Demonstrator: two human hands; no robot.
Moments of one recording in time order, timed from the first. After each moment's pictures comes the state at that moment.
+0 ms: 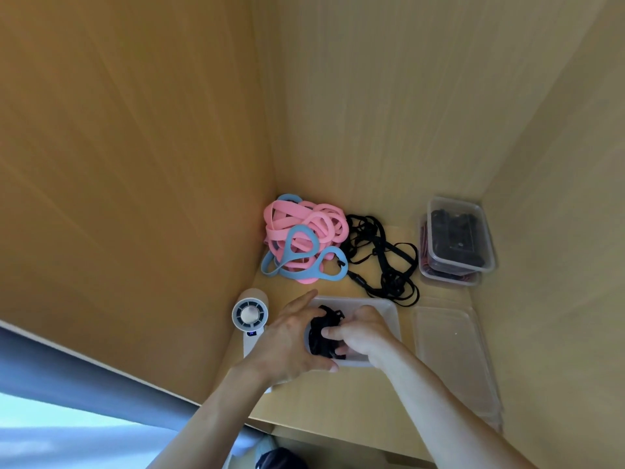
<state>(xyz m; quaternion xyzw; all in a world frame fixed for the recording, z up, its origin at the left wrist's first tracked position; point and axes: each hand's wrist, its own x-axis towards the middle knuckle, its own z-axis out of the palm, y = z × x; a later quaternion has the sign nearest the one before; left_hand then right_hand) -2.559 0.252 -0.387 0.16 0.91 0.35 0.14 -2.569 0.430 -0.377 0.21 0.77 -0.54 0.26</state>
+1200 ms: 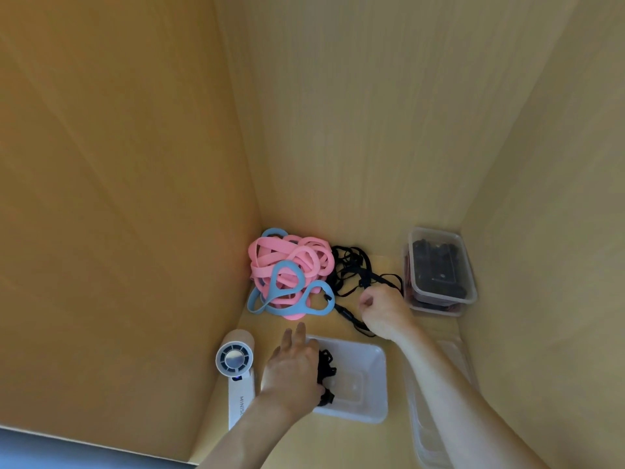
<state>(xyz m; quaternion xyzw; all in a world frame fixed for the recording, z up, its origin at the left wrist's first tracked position) -2.574 0.301 -0.370 0.14 0.97 0.07 0.18 -2.645 0.502 -0.361 0.08 0.94 -0.31 0.09</state>
